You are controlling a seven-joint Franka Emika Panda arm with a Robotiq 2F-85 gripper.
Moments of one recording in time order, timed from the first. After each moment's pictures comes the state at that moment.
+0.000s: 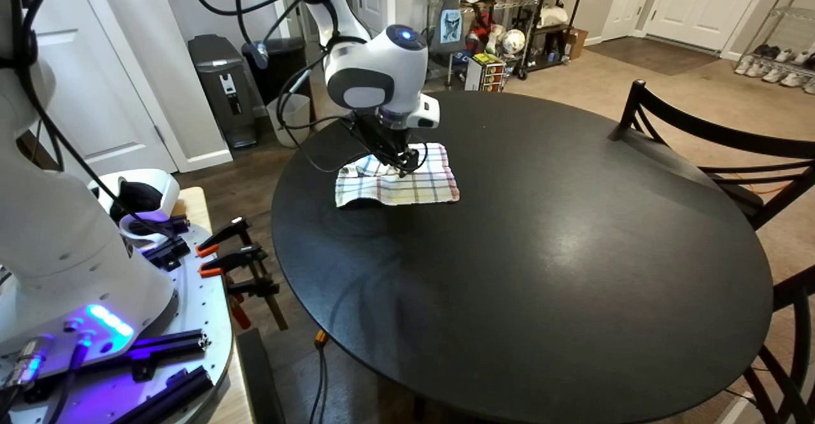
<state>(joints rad) -0.24 0.51 0.39 -2.23 0.42 2.78 -0.53</state>
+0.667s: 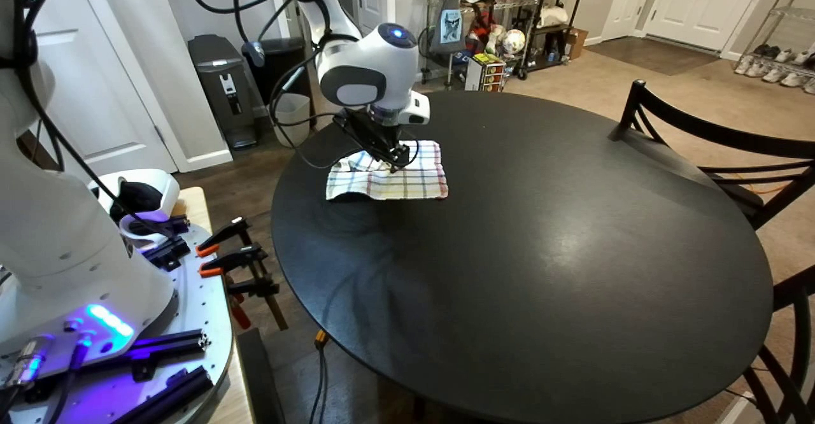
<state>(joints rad) -0.23 0.51 0.43 -2.24 0.42 2.78 -0.53</state>
